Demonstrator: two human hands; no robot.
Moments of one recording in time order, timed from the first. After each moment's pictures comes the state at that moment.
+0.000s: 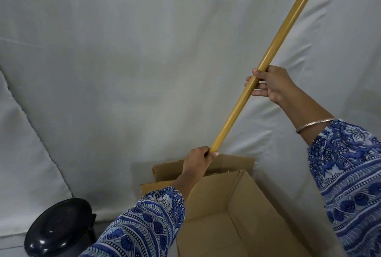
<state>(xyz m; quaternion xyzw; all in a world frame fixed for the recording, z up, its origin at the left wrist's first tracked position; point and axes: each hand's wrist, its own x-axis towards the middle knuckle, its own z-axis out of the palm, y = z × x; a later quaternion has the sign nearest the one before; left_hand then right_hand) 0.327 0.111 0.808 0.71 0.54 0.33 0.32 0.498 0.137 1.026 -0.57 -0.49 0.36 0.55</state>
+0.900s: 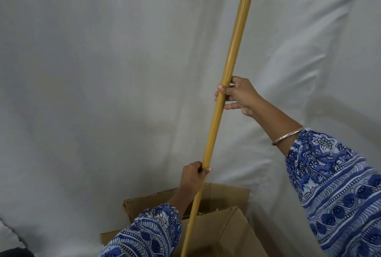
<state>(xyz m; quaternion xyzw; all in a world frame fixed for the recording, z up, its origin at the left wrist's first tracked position) 0.441 0.320 0.762 0.67 0.54 0.36 0.36 0.554 0.342 1.002 -0.56 -0.58 0.36 0.47</state>
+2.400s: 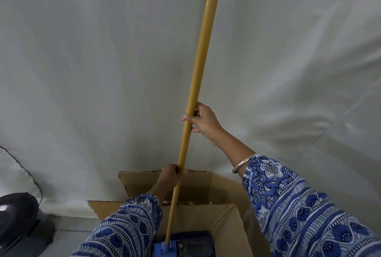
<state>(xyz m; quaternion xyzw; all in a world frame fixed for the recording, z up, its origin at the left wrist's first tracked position) 0.463 0.393 0.651 0.53 0.70 0.22 0.42 0.563 0.437 0.832 -0.51 -0.65 0.45 0.33</state>
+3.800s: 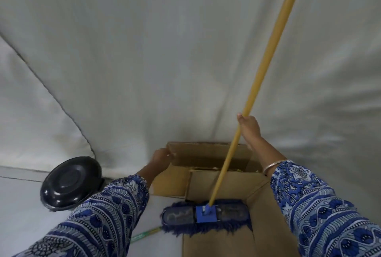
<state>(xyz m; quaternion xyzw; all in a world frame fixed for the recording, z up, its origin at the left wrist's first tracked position) 0.231 0.290 0.632 0.54 0.74 0.16 0.36 0.470 0.375 0.728 -0.73 -0.52 0.34 0.31</state>
